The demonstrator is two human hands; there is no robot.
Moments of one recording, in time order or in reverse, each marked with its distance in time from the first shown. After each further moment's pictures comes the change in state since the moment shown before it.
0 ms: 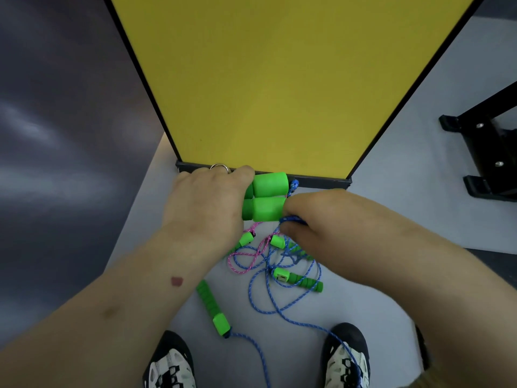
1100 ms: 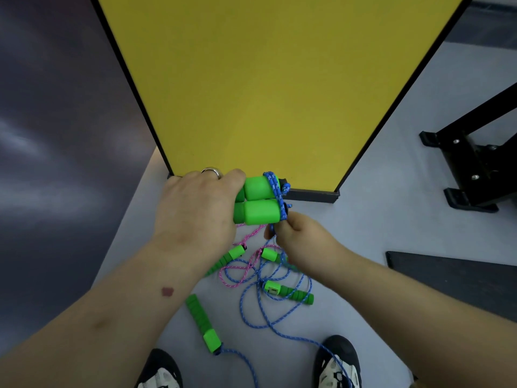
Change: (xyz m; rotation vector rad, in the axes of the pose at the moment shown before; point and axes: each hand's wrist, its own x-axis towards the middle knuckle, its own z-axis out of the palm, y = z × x) left_hand 0.007 -0.003 -0.002 -0.004 0.167 0.016; right_hand 0.041 0.026 0.068 0.806 0.062 0.332
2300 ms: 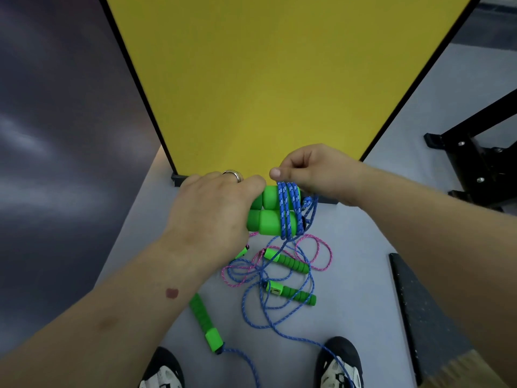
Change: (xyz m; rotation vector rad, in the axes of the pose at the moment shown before) left_hand 0.000 0.006 -0.009 -0.084 -0.084 0.097; right_hand 0.052 -0.047 -0.072 -0.012 -0.102 -0.227
